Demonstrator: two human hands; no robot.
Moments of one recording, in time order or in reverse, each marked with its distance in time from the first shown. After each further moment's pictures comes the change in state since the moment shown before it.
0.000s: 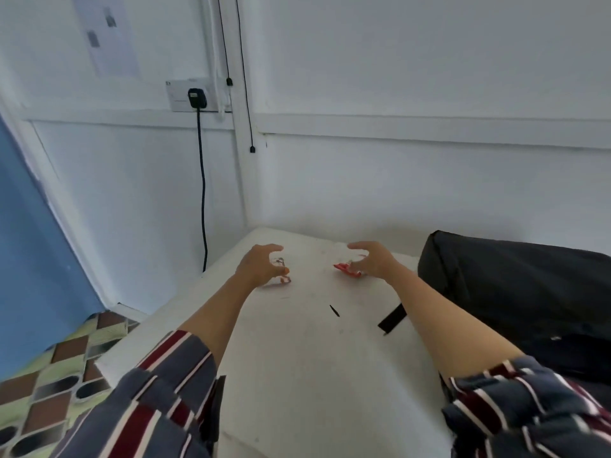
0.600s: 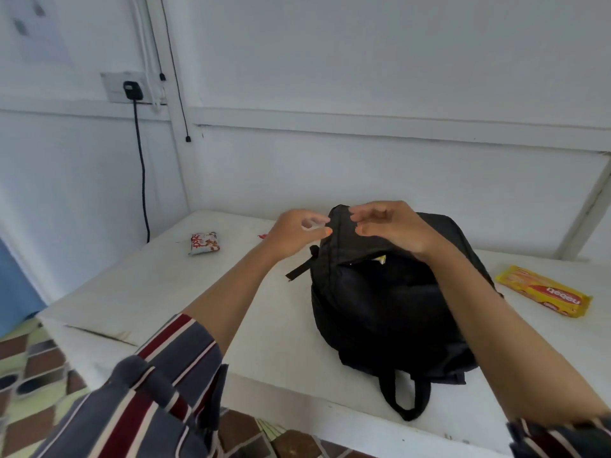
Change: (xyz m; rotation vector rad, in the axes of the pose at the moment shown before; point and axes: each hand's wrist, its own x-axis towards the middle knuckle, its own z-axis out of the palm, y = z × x) left_hand -0.140 0.216 0.063 -0.392 -0.042 0.456; right_hand -0.230 0.036 -0.175 0.259 0.040 -0.258
